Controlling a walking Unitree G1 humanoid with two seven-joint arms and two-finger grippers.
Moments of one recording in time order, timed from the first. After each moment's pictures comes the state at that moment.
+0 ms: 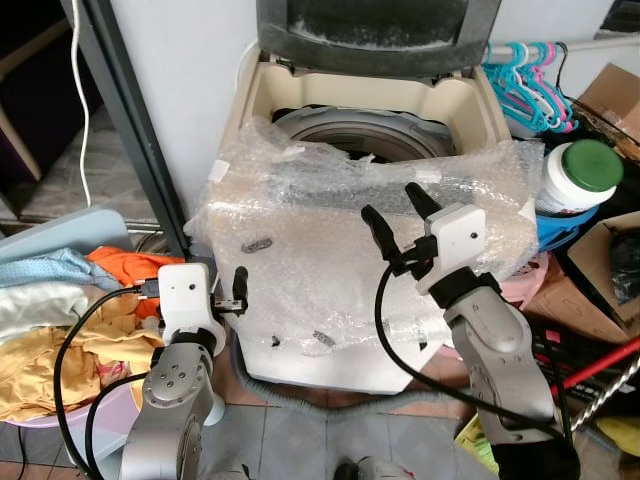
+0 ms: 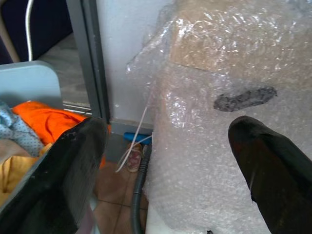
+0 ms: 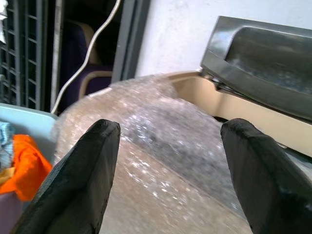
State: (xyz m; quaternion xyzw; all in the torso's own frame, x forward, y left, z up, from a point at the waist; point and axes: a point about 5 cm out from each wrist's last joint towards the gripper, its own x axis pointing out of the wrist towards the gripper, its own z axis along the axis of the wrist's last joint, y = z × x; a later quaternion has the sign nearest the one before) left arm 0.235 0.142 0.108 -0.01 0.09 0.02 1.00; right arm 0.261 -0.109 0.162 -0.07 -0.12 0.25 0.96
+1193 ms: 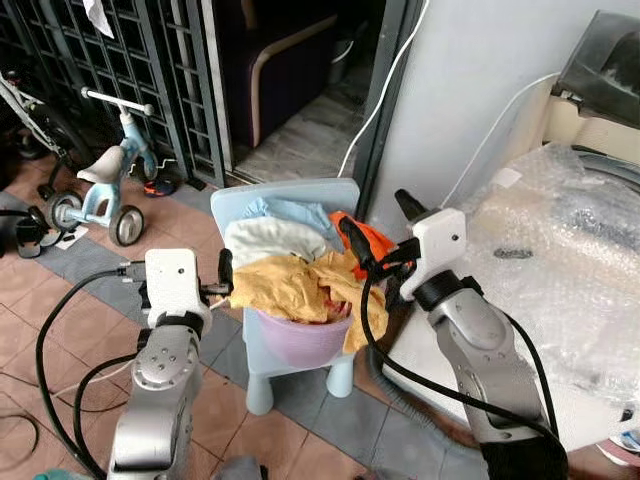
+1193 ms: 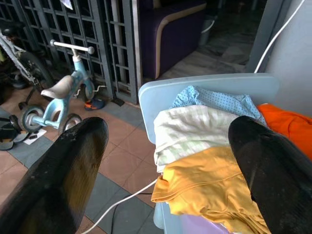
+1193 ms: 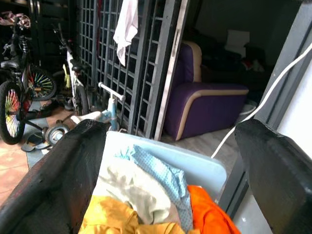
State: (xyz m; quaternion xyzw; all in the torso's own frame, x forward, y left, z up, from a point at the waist) left arm 0.247 0.149 0.112 0.01 0.07 0.03 1.00; right arm 0.271 -0.114 0.153 -0.05 -0.07 0.23 0.97
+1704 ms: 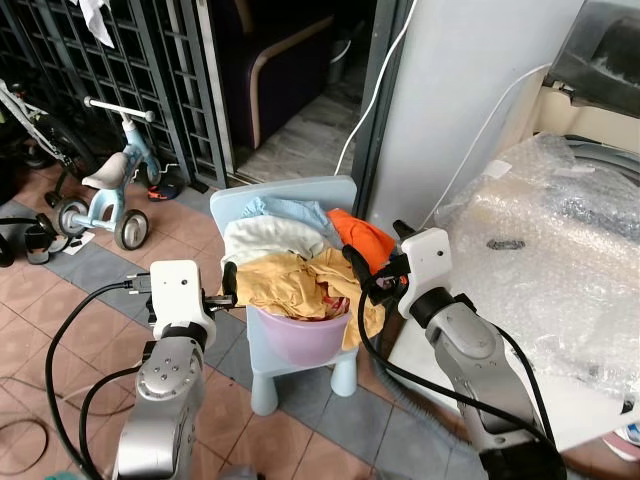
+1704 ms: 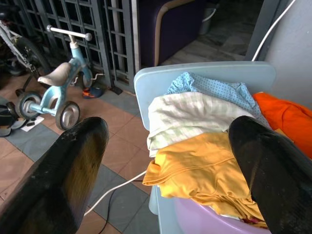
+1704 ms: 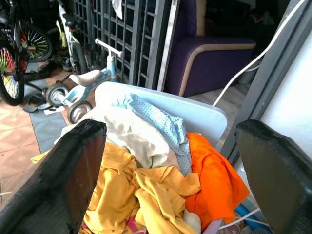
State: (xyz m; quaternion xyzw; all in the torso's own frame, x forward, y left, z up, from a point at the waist) left arm 0.242 0.156 0.101 0.00 0.09 0.03 0.99; right arm 0.273 -0.113 0.112 -0.05 0.02 0.23 0.97
